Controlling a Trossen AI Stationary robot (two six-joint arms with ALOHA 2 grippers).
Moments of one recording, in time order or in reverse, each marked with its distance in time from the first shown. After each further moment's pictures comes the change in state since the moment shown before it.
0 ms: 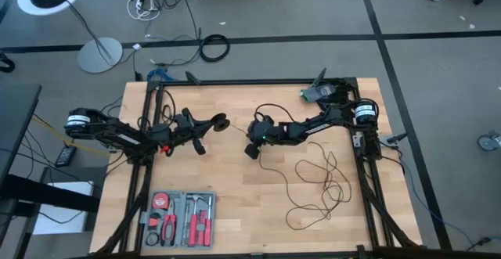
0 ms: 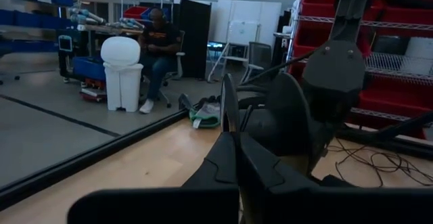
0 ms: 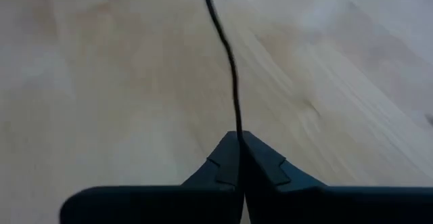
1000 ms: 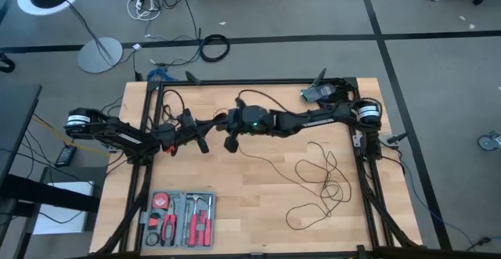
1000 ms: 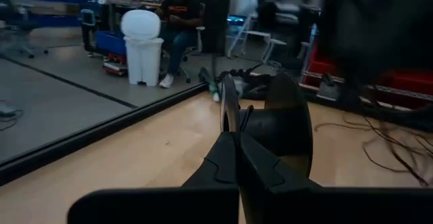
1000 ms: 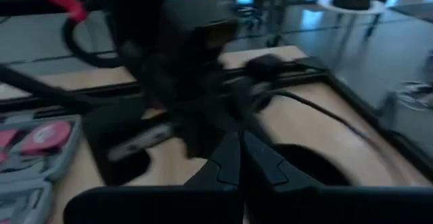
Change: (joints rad) left arm 0.001 0.000 0.036 -0.156 -0.093 -0.041; right arm 0.032 -0.009 0.423 -0.001 -0.138 -0.253
